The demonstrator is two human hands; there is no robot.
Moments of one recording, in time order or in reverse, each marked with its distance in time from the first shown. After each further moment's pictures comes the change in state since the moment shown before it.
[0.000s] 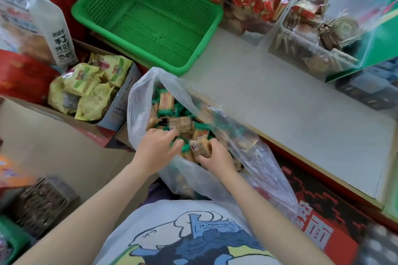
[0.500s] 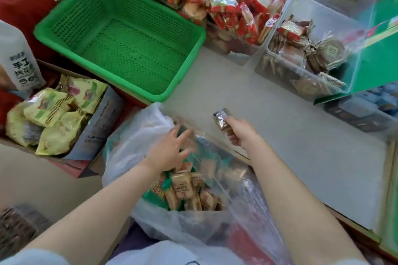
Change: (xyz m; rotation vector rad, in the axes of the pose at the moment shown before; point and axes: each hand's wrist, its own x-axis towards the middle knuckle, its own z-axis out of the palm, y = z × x) left_hand 0.131 0.015 0.049 0.021 -0.521 -0.099; right_hand 0.145 0.014 -0.145 0.725 0.057 0.449
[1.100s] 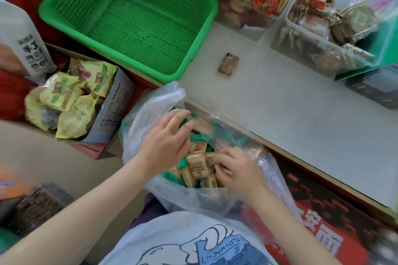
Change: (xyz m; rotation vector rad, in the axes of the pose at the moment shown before) left_hand -0.072 -0.011 -0.023 0.014 0.756 0.434; right_hand -0.125 0.116 0.028 -0.779 -0.053 -1.019
